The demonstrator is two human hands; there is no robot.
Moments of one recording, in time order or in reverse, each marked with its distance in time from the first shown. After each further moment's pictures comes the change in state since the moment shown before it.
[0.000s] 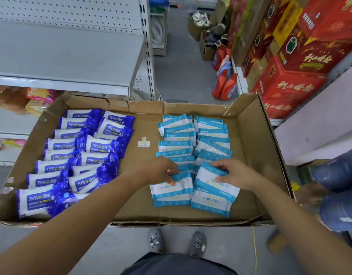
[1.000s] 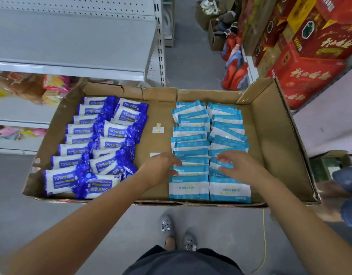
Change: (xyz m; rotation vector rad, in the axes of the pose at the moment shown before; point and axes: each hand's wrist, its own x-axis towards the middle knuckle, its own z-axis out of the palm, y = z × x) left_hand -0.044 -0.035 0.056 -0.004 0.300 0.032; right_hand -0.012 -0.012 0.050 -0.256 0.203 -0.096
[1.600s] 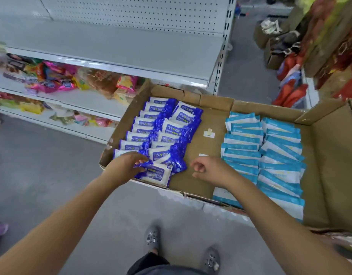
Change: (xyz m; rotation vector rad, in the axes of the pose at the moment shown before) left_hand -0.203 -0.113 -0.066 0.013 0.196 -0.585; right_hand 0.037 -0.192 0.083 0.018 -0.237 -0.268
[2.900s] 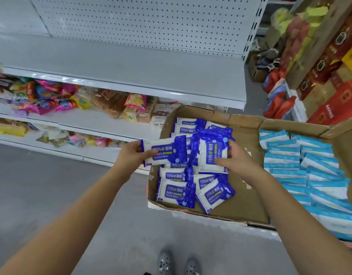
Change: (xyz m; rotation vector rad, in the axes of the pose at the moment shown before) left_hand 0.082 -0.139 -0.105 -1.032 0.095 -0.115; right_hand 0.108 -0.124 0.001 0.742 0.321 0.234
